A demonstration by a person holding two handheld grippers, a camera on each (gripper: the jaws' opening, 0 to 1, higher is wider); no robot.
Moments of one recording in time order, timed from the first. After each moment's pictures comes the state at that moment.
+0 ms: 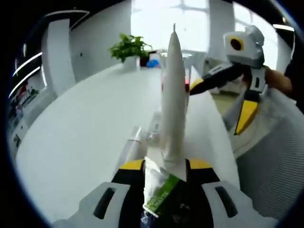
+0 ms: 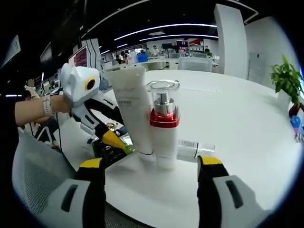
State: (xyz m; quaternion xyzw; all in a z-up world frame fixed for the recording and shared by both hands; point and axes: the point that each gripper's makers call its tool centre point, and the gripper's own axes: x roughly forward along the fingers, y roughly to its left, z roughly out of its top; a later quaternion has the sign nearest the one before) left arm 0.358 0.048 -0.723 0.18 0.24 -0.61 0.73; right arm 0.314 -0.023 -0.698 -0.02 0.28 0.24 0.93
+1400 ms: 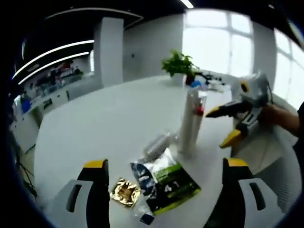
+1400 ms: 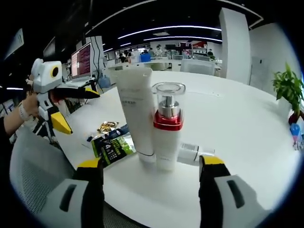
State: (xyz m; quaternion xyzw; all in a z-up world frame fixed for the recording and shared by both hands) left arm 0.340 0.139 -0.664 0.08 0.23 -0.43 0.87; right arm 0.314 -0.018 -0.694 -0.05 0.27 0.24 0.93
